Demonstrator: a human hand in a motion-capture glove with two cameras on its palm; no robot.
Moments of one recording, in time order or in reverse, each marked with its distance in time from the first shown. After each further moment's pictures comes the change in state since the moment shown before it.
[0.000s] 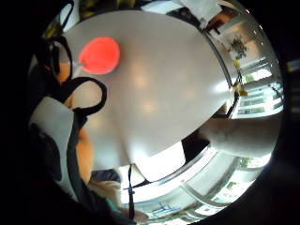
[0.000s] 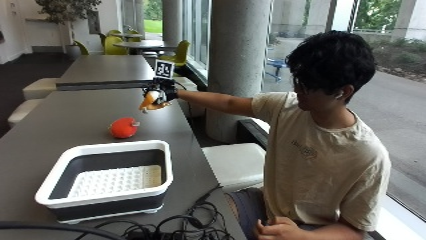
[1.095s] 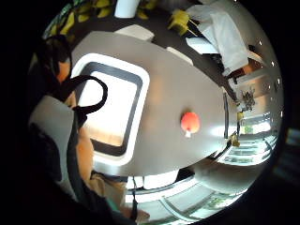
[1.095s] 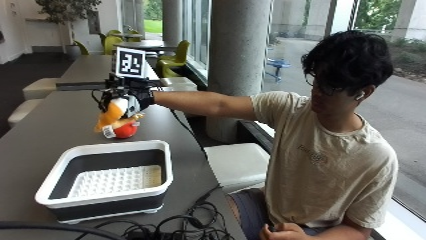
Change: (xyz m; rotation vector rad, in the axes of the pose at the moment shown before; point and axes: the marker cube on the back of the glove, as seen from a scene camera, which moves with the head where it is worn) arm -0.327 -0.087 -0.019 -0.052 -0.038 -0.408
